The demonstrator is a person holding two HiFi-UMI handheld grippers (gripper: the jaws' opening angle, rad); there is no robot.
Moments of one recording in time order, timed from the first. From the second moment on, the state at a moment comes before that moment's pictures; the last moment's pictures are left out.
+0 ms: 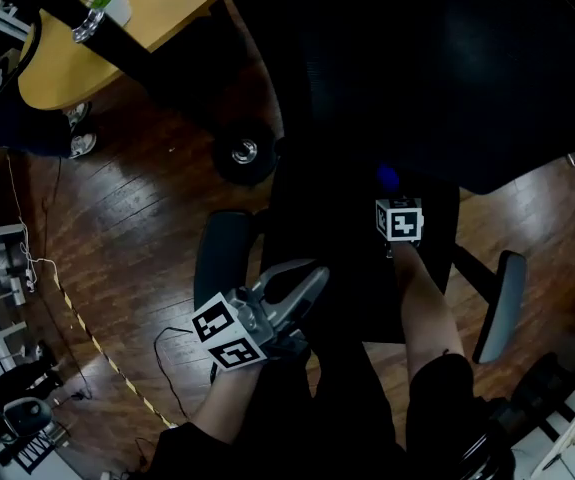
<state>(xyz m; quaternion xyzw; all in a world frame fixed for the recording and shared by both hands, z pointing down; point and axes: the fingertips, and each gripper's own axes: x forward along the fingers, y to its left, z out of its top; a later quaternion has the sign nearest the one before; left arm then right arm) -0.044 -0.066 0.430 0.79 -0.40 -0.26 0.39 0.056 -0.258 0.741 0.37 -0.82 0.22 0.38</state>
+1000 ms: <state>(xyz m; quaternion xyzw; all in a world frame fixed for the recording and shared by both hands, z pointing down) -0.024 -0.058 0.428 0.79 -0.40 -0.24 0.40 0.145 -0.251 0.697 0.43 -0.81 0.23 0.33</state>
